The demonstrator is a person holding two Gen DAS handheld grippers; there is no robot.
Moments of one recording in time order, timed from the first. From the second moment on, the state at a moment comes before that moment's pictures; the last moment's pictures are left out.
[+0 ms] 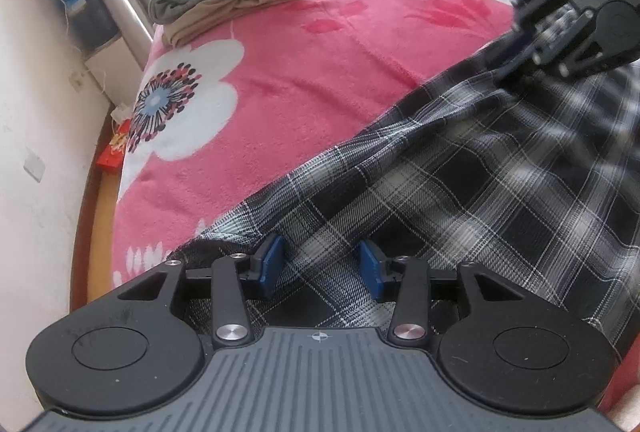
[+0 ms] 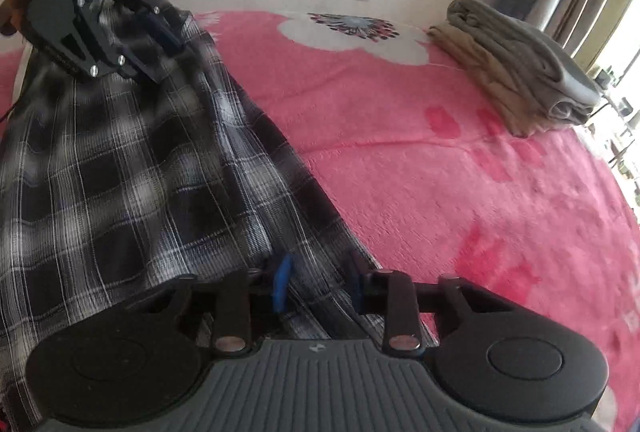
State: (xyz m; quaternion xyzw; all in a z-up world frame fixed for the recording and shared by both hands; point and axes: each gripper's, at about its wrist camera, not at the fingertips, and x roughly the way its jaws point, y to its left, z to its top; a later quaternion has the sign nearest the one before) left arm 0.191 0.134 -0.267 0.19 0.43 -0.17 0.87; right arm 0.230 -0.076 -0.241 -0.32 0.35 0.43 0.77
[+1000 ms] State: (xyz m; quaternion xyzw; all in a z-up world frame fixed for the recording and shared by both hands) left arm 0.188 0.122 -0.263 0.24 0.42 -0.12 0.87; right arm 0.270 -0.138 -0.241 0.00 0.39 0.21 0.90
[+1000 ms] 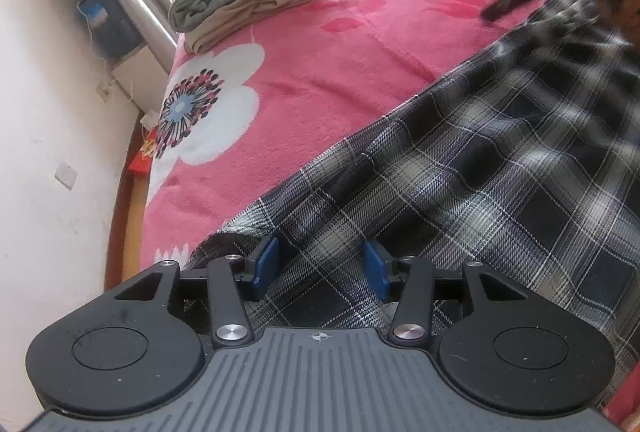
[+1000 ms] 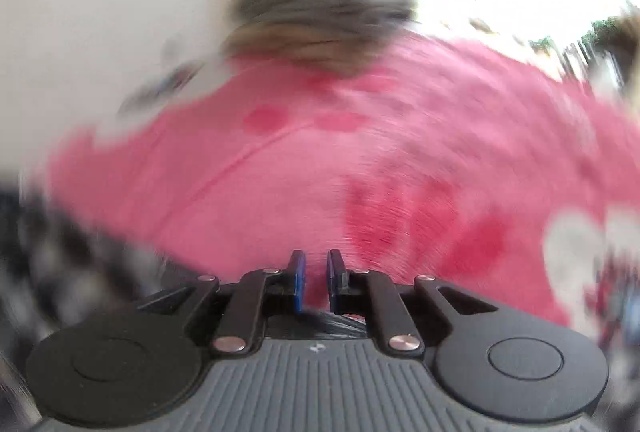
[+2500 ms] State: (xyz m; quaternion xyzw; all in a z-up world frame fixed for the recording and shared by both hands) left arm 0.222 -0.029 -0.267 0.22 0.34 -0.22 0.89; right arm 0.239 -0.275 -0.222 -0.28 0.35 0.31 0.84
